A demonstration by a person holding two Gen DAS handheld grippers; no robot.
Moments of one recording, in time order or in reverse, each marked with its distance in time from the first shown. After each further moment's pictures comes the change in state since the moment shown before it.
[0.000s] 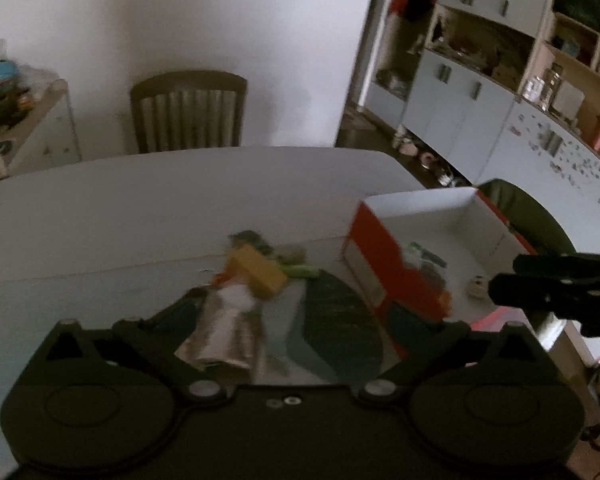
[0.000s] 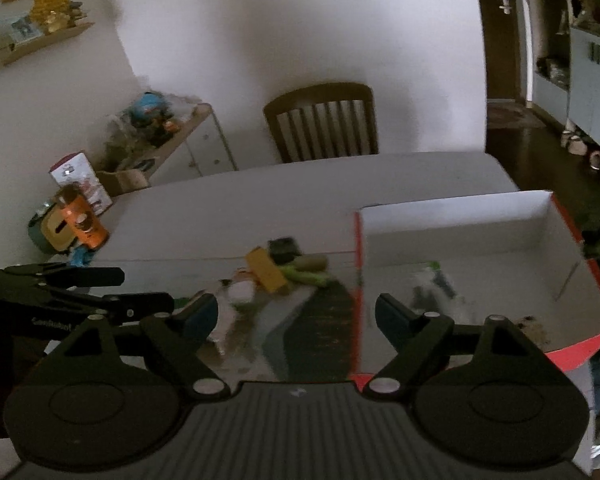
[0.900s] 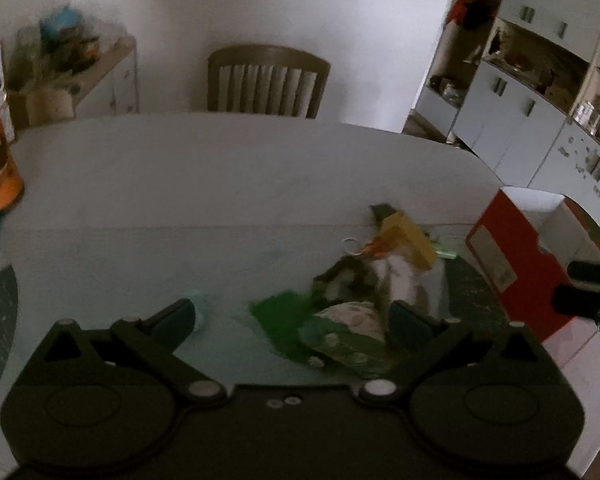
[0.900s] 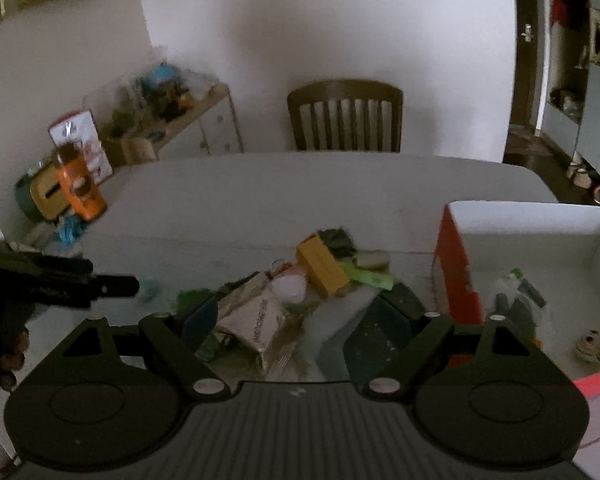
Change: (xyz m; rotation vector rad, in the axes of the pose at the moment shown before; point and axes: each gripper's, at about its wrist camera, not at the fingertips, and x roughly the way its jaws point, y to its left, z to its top) left arm 0.031 0.158 -0.042 -0.113 0.029 0.075; right arm 0.086 0.096 -0.026 -0.127 0.012 -0.057
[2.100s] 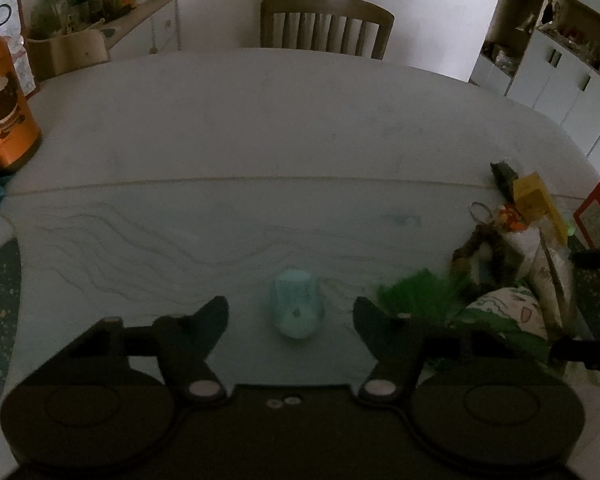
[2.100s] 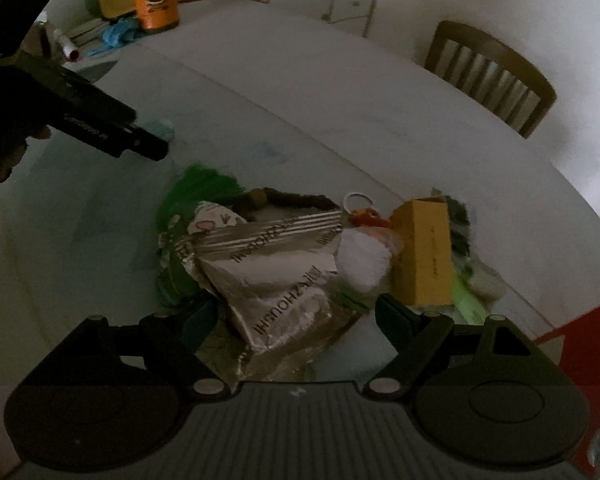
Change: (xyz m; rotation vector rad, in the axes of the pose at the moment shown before) left arm 0.082 0.066 -0.009 -0.017 0.122 0.126; right arm 0.149 0.044 -0.007 -0.533 0.305 0.139
